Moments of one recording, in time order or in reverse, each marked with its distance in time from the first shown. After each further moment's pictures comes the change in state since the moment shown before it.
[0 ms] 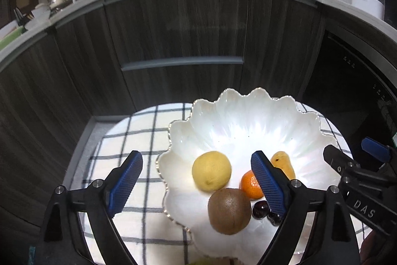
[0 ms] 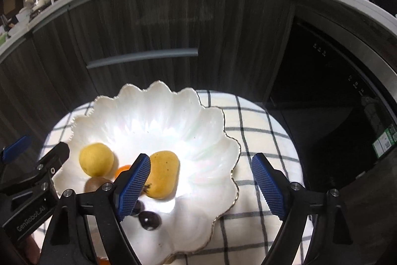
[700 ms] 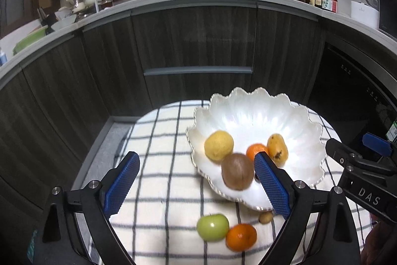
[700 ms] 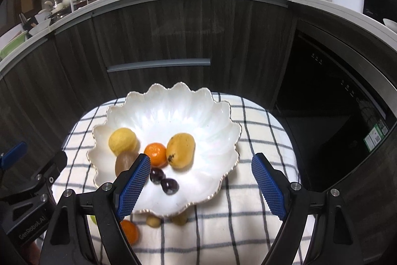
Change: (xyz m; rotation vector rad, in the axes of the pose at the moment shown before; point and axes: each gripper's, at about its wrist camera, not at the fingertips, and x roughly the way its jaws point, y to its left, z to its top) left arm -0.086 0.013 -0.050 -0.047 -0.059 0.067; right arm -0.068 0.004 -0.037 -0.032 -0.053 0.058
